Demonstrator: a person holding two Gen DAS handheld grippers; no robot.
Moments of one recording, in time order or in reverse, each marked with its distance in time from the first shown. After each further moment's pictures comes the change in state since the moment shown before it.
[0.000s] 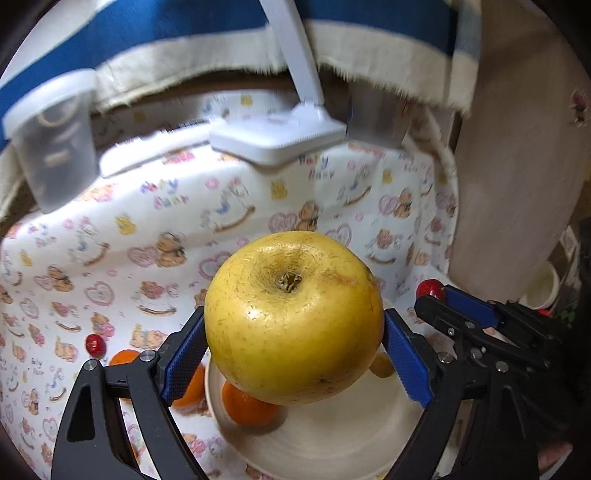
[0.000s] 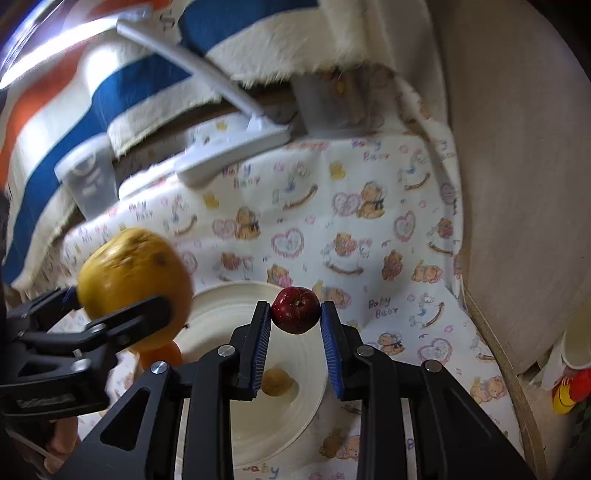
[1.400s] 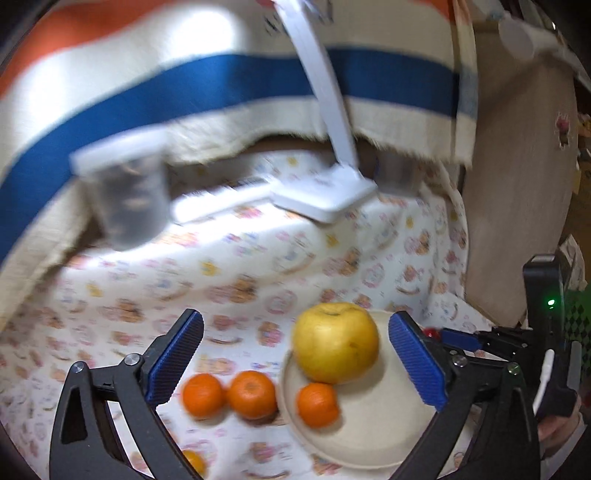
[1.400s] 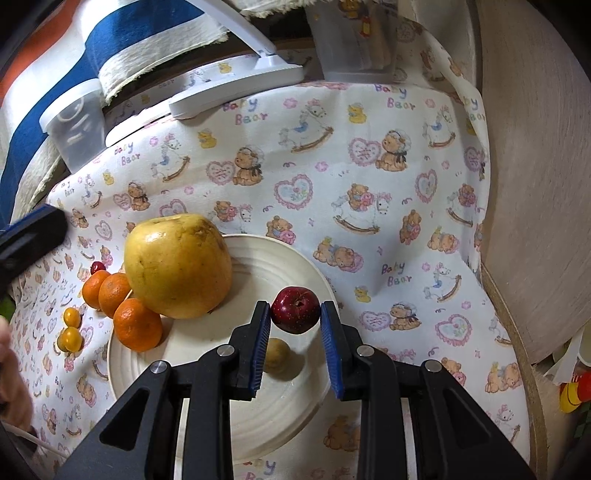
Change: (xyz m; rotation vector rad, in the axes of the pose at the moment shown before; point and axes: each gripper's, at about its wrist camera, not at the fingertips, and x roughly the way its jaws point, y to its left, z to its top) left arm -0.070 0.042 -0.006 0.009 -0.223 0.083; right arm 0.027 0.011 -0.013 -0.043 0.126 -0.008
